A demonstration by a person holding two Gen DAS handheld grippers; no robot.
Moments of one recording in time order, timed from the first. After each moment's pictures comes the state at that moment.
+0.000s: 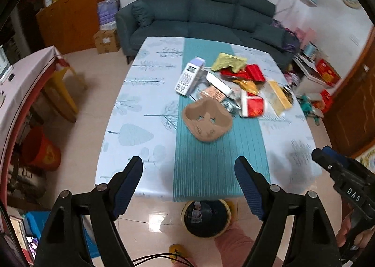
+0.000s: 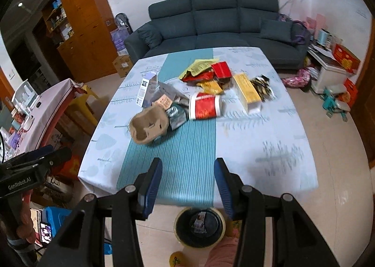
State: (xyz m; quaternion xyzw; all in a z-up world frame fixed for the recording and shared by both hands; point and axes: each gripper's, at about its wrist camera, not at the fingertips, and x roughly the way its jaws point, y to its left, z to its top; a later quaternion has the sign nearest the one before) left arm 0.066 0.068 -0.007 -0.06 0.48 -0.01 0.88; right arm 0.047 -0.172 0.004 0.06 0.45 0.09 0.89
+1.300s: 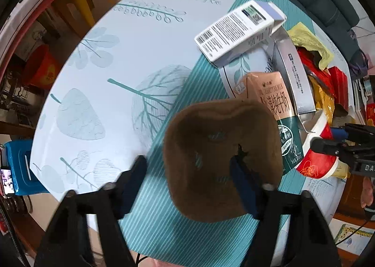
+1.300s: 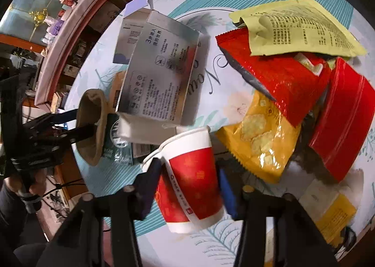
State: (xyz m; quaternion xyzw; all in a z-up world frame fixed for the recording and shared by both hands) left arm 0.239 0.047 -0.169 -0.19 0.63 0.13 0.74; right arm 0.348 -0.144 -0.148 -0.12 0.67 0.42 0.61
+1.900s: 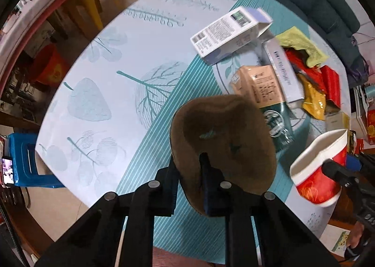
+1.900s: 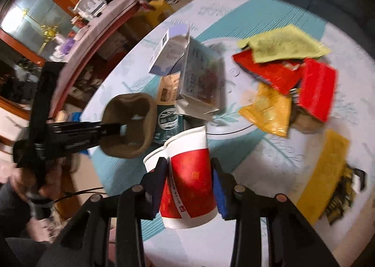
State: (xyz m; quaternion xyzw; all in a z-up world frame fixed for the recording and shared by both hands) left arm 0.206 0.019 -0.147 -0.19 0.60 0.15 0.76; right arm 0.283 -0.174 -0.089 -0.09 0.58 0.40 0.71
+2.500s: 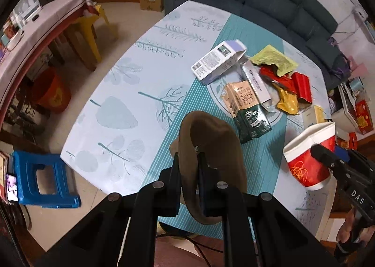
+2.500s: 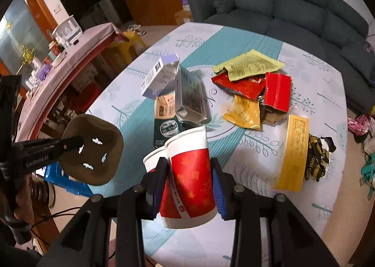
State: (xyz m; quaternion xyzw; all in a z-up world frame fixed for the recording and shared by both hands) left arm 0.154 0.037 -0.076 -0.16 0.54 0.12 0.82; right arm 0.227 -0.182 -0.047 -0.06 0.51 0.31 0.80
